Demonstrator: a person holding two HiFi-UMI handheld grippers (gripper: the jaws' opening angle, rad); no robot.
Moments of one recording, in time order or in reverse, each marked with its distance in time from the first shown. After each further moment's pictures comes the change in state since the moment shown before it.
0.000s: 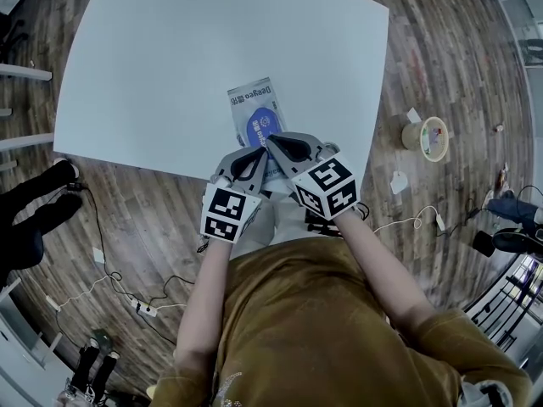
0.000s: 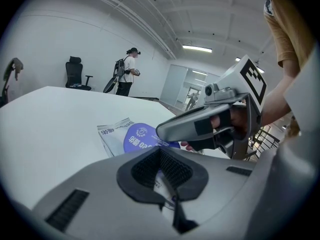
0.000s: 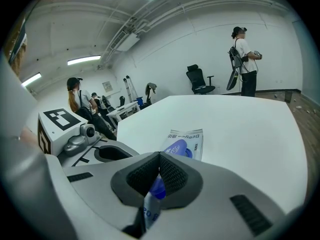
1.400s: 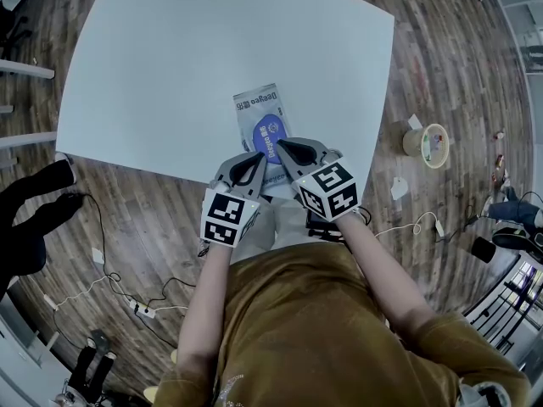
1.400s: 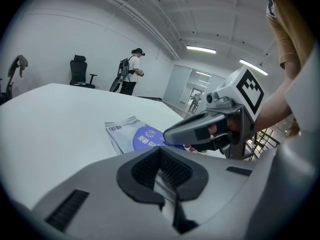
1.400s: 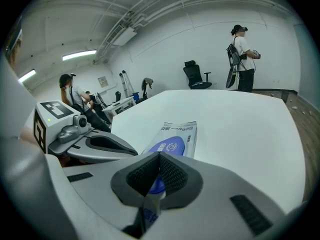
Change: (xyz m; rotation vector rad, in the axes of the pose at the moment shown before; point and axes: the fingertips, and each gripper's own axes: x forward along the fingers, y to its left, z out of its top) left arm -0.005 0.014 -0.005 -0.038 -0.004 0.023; right arm 0.009 -0.016 -0.018 0.005 0.055 -0.047
